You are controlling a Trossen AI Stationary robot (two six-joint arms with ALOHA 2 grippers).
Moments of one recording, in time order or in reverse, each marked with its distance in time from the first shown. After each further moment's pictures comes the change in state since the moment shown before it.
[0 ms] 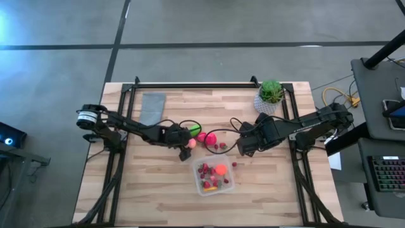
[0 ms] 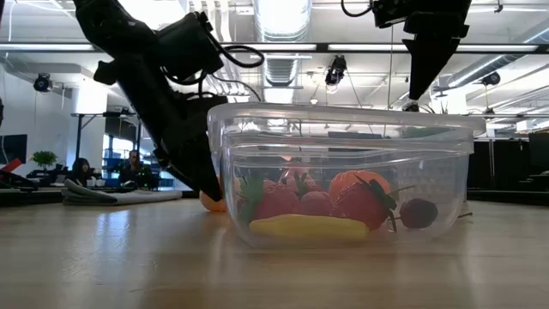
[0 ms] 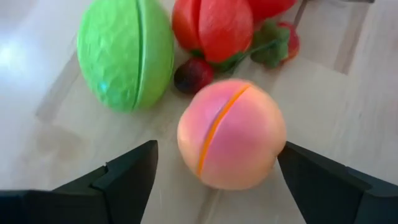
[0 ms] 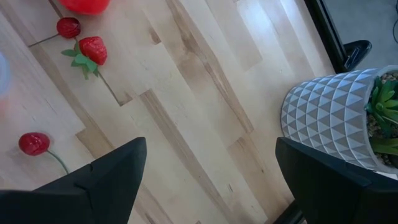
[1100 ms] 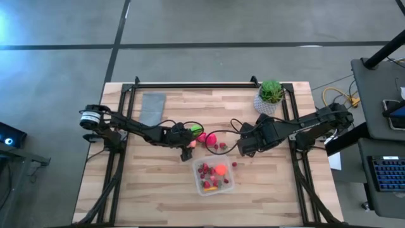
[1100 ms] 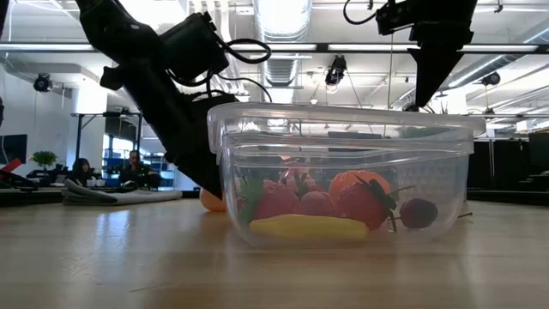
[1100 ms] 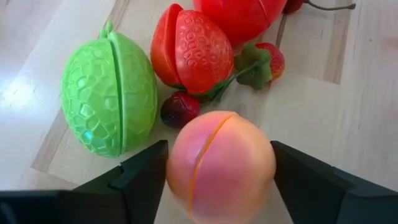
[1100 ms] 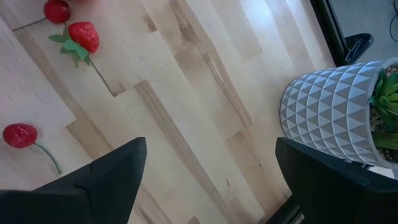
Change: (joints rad) left arm 0.000 0.040 0.010 0.087 -0.019 0.147; right arm 0.000 0.000 -0.034 0.002 -0.008 0.000
